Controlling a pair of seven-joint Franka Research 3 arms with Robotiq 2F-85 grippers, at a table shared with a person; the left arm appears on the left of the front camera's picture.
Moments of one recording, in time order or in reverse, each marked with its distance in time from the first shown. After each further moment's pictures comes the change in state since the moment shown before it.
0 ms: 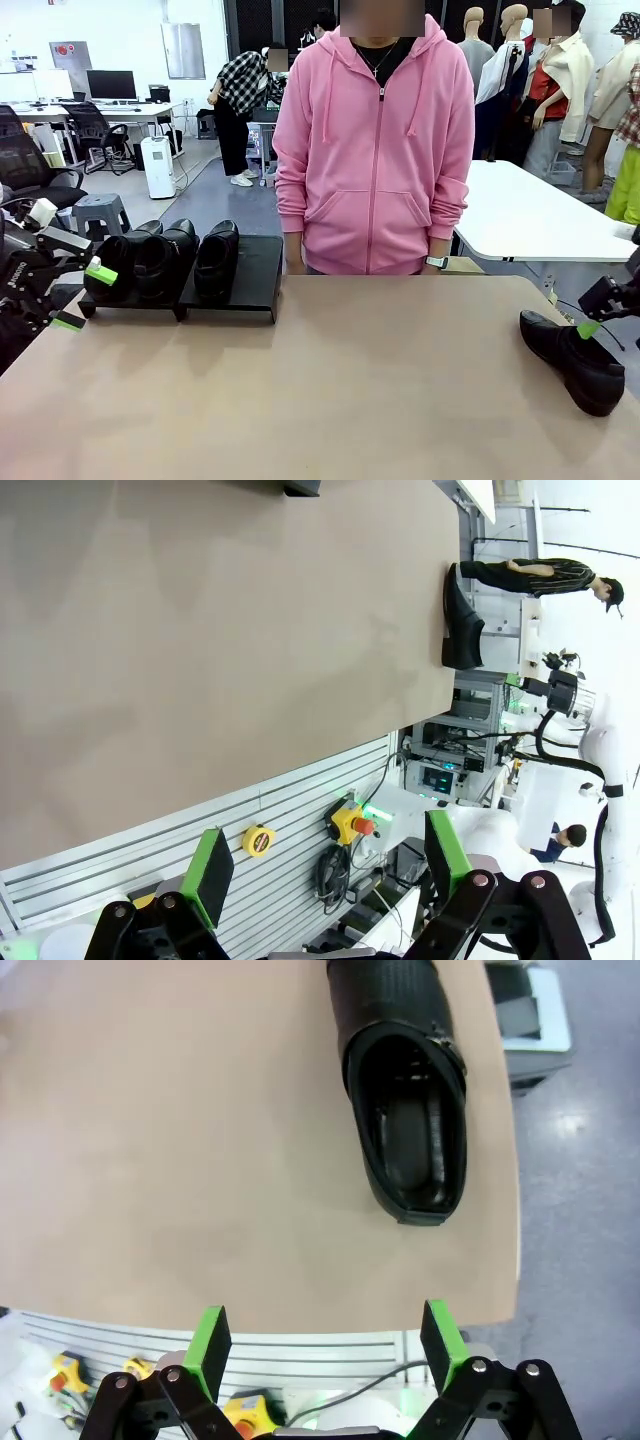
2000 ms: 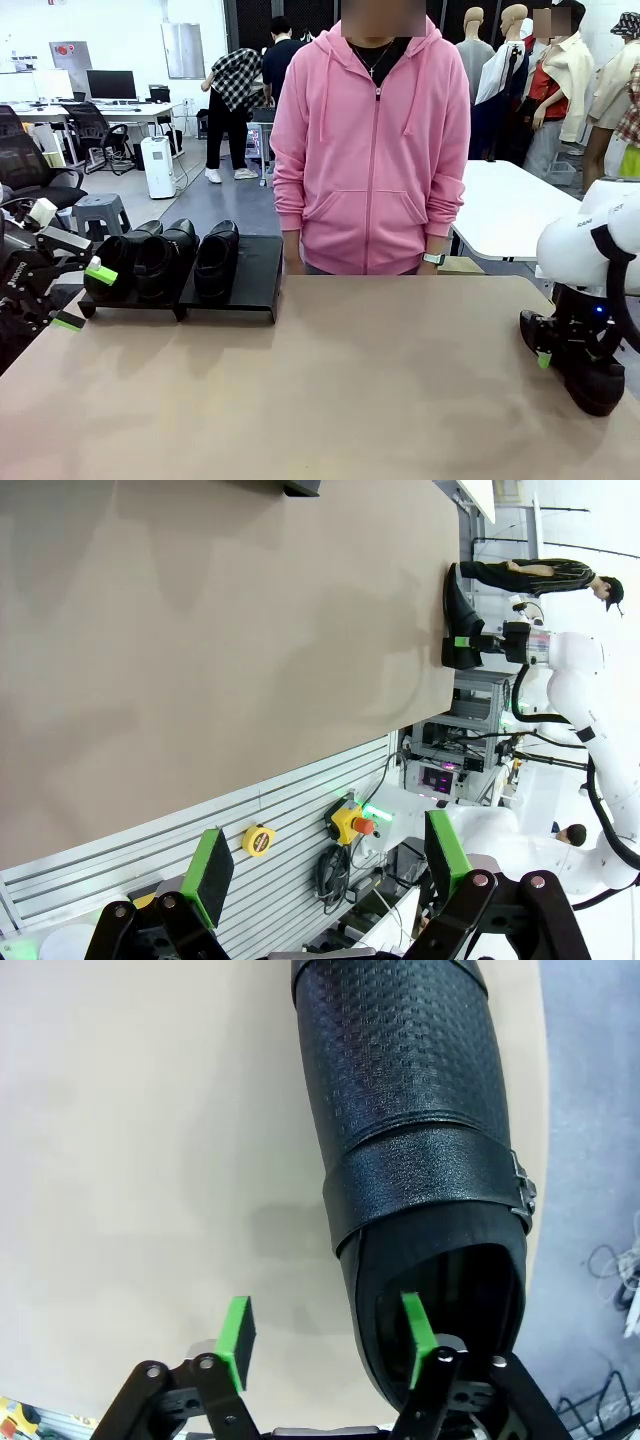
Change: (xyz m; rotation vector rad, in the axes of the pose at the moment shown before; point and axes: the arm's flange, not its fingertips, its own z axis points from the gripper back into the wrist) left arm 0.000 0.000 0.000 0.000 0.000 0.000; right arm 0.079 0.022 -0.126 -0.208 0.162 0.024
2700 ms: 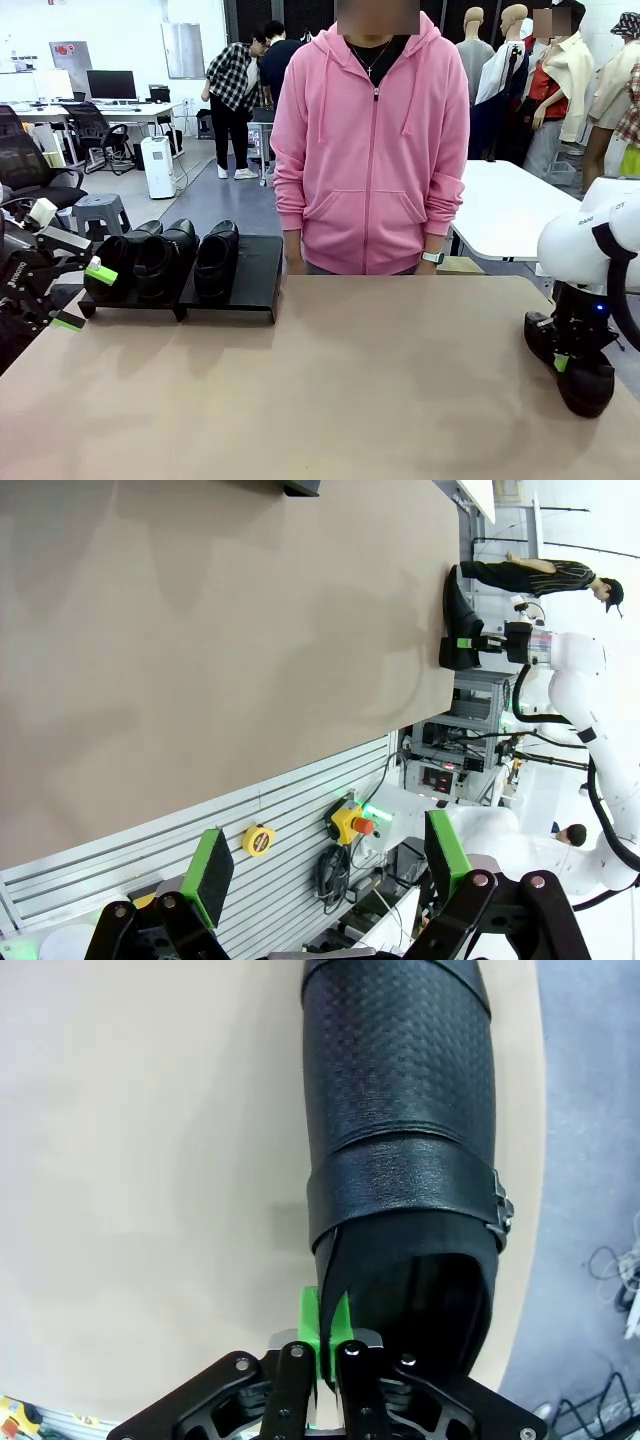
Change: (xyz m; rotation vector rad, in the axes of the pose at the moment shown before) left arm 0.000 0.000 0.000 0.000 0.000 0.000; right arm -0.001 0.000 0.005 0.004 -0.009 -0.001
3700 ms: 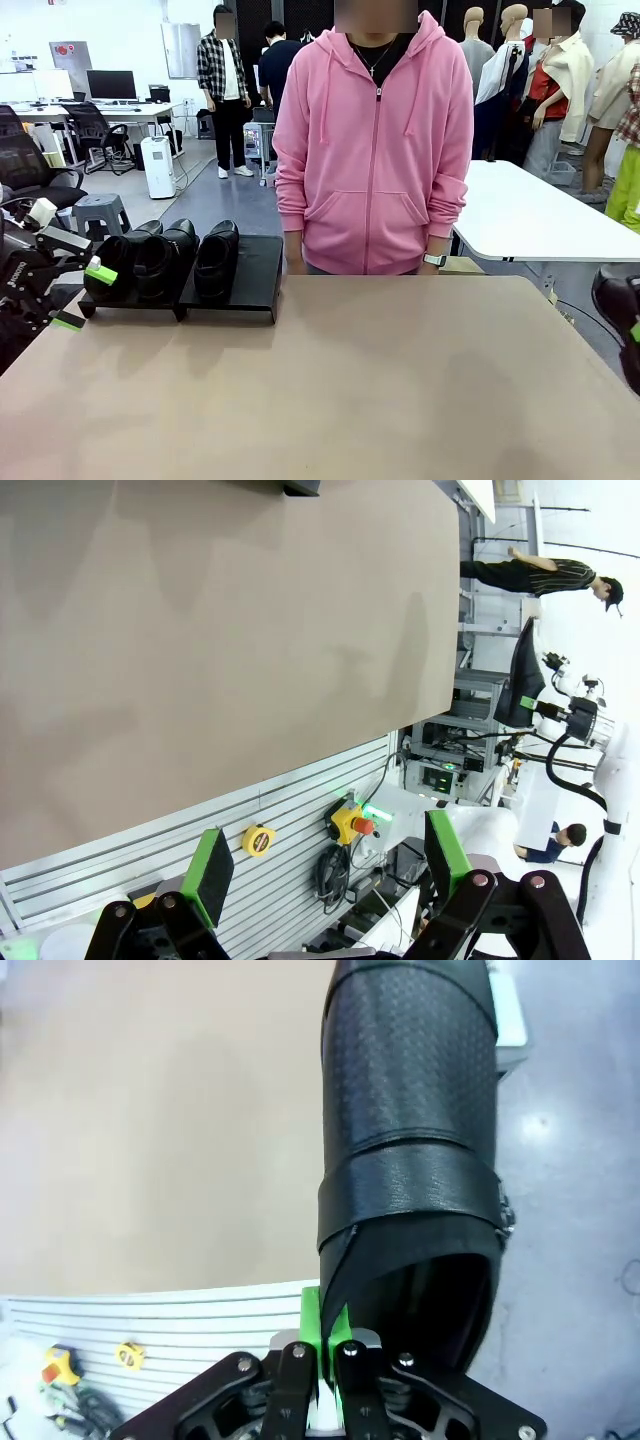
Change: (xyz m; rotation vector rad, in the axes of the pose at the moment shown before) left arm 0.000 0.000 0.000 0.000 0.000 0.000; right arm -0.153 -0.041 0.157 0.135 -0.196 -0.043
